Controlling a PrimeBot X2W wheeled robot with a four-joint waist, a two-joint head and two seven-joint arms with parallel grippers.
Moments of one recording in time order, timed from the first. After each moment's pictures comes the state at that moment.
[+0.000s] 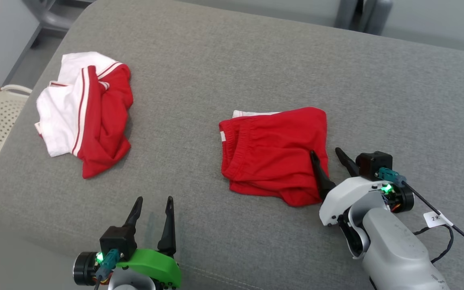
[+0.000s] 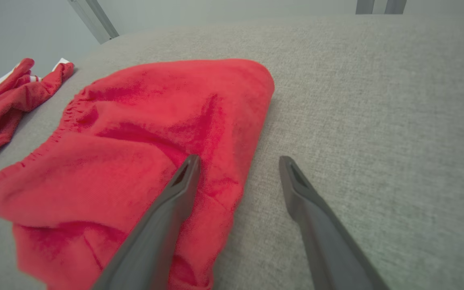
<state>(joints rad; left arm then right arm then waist) -0.10 0.05 -0.27 0.38 -0.28 0.03 -0.26 -0.50 -0.05 0.24 0.83 0.31 0.13 -0.26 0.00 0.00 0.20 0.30</state>
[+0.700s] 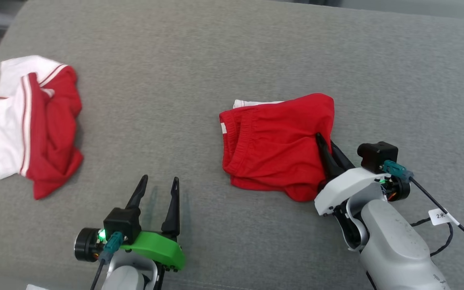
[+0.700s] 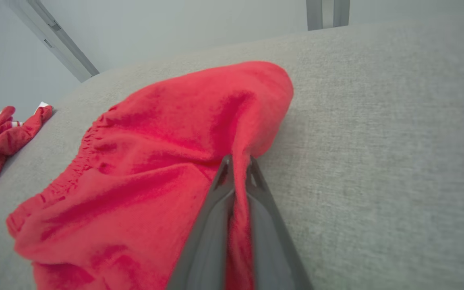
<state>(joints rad) -0.16 0.05 -0.27 0.36 -0.23 -0.01 -0.26 -0.48 -0.05 0.25 0.68 0.37 0.13 -0.26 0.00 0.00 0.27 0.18</state>
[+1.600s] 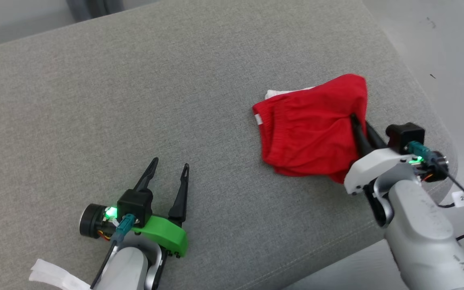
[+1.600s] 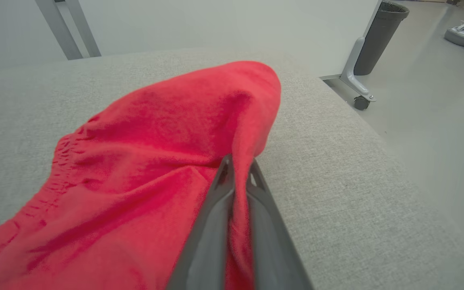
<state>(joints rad) -0.26 0.05 -0.30 0.42 -0.15 -0.06 -0.26 -0.54 -0.07 0.07 0.74 0.15 0.13 -0.26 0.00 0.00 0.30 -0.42</state>
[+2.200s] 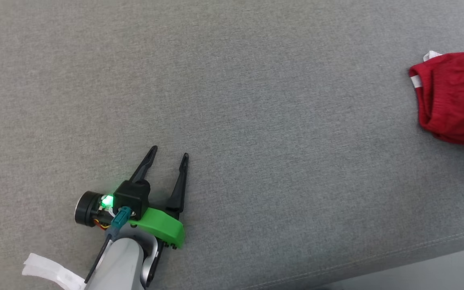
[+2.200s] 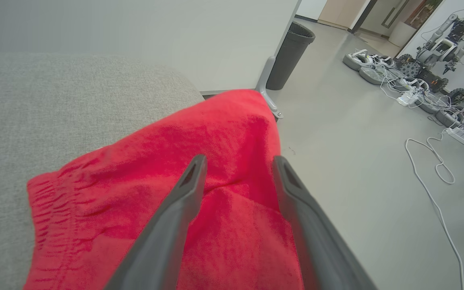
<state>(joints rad) -0.29 0.05 -0.26 0.41 -0.09 -0.09 -0.27 -0.75 -0.33 -0.46 0.94 -0.18 0.13 -0.26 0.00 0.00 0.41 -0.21</state>
